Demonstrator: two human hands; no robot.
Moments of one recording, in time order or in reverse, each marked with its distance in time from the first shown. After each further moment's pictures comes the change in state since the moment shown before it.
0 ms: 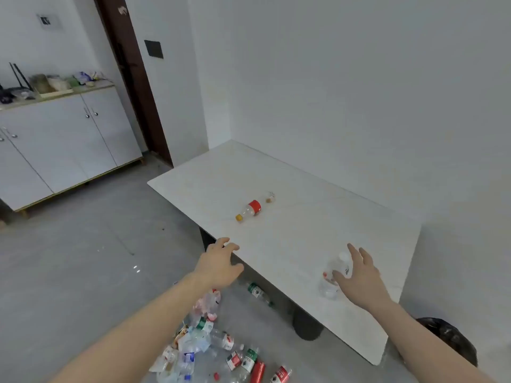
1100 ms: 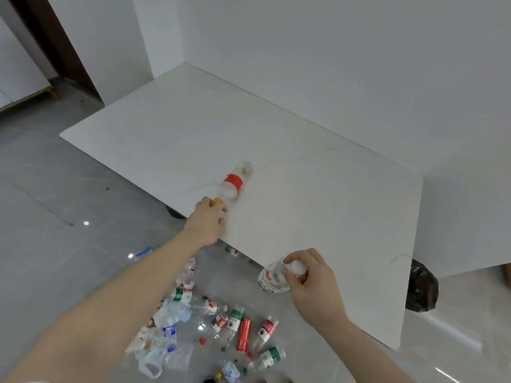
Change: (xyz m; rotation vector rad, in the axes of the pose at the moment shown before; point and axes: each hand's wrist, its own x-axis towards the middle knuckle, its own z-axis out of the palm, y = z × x) left_hand 0.254 -0.109 0.086 0.026 -0.011 0.152; right_hand 0.046 -0.112 0.139 0.361 0.062 -0.060
